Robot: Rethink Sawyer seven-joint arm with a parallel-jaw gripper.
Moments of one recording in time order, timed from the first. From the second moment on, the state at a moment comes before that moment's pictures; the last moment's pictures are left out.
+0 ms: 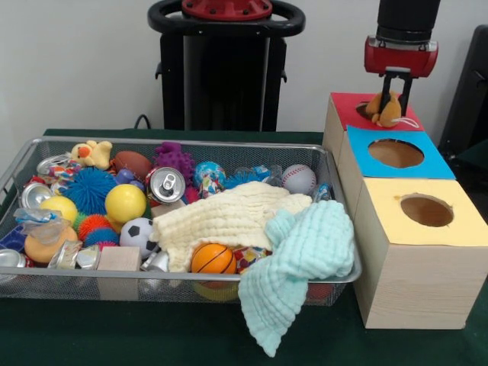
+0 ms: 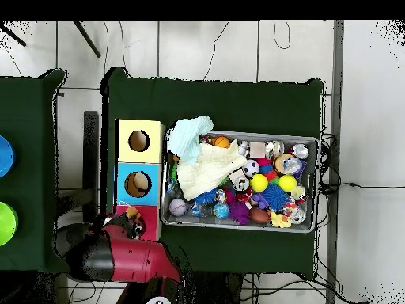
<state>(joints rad) 0.24 -0.80 -0.10 2.09 0.31 0.18 1.88</state>
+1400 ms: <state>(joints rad) 0.29 -0.80 -0.11 2.10 0.32 0.17 1.88</state>
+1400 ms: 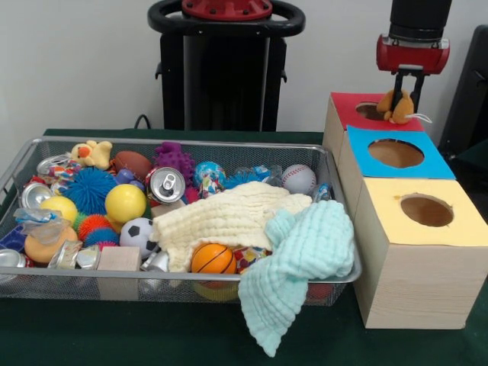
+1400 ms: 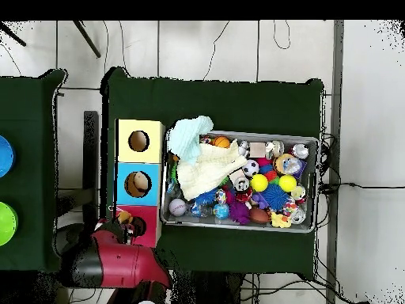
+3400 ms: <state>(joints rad) 0.16 -0.79 -0.05 2.21 0.24 0.06 1.88</state>
